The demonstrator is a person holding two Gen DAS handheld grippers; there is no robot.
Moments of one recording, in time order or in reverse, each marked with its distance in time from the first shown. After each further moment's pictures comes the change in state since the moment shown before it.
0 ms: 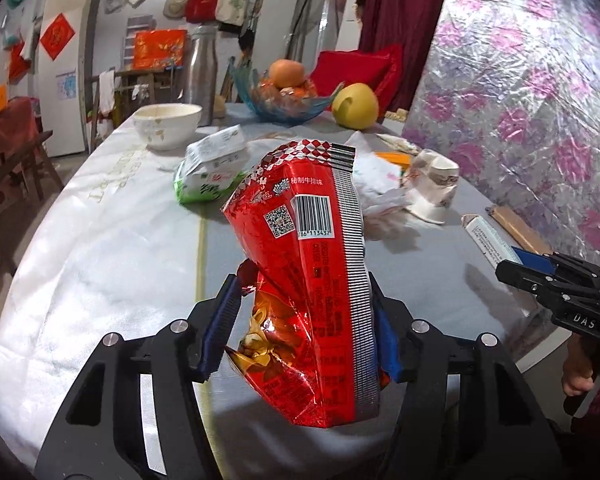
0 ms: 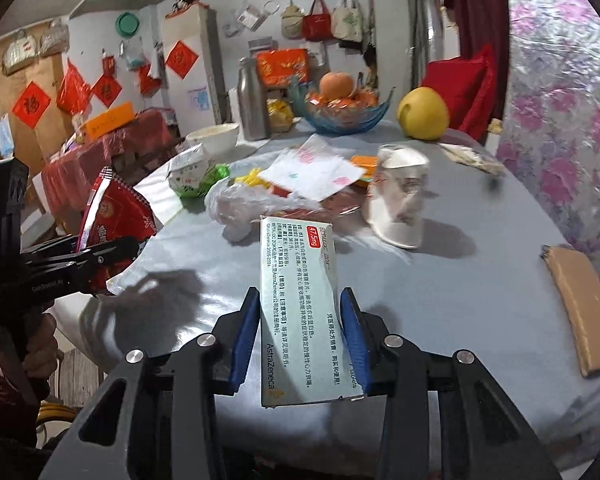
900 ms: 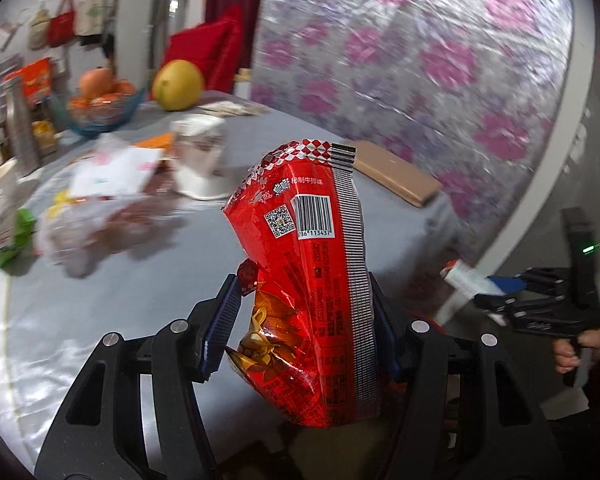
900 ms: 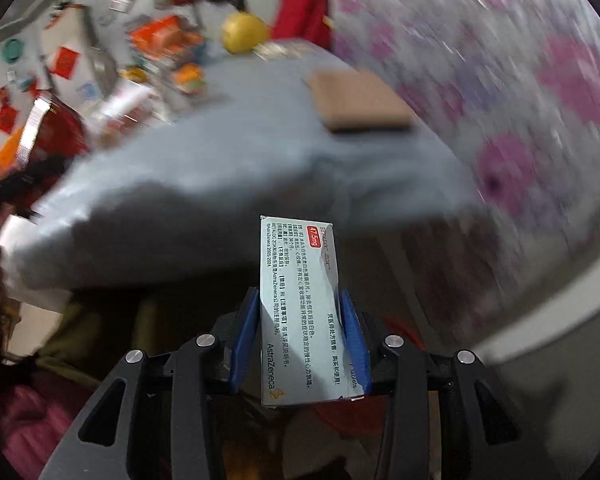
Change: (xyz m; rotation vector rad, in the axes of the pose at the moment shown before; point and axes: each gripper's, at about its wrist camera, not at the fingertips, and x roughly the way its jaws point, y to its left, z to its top) left arm 0.034 -0.188 -0.006 0.315 0.137 -0.321; right arm -0.098 -0.169 -0.169 0.317 0.285 -0.312
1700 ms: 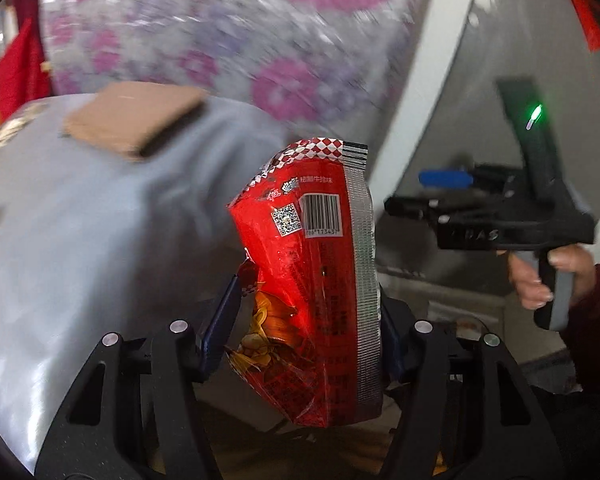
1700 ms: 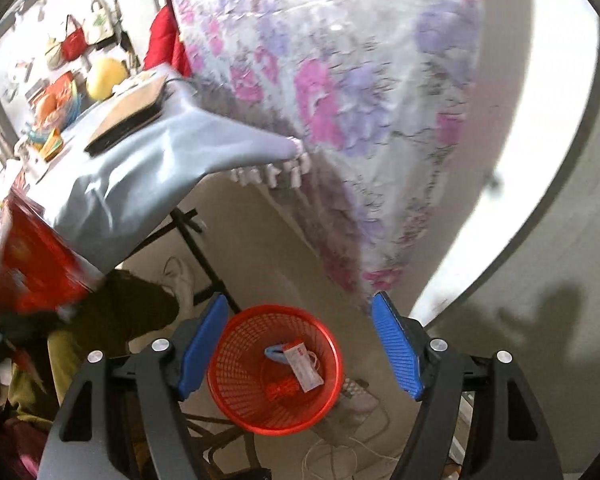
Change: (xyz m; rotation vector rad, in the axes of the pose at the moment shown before) left arm 0.143 -0.196 -0.011 0.381 0.295 -0.305; right arm -0.013 -0.137 -0.028 0.311 -0.088 -0.138
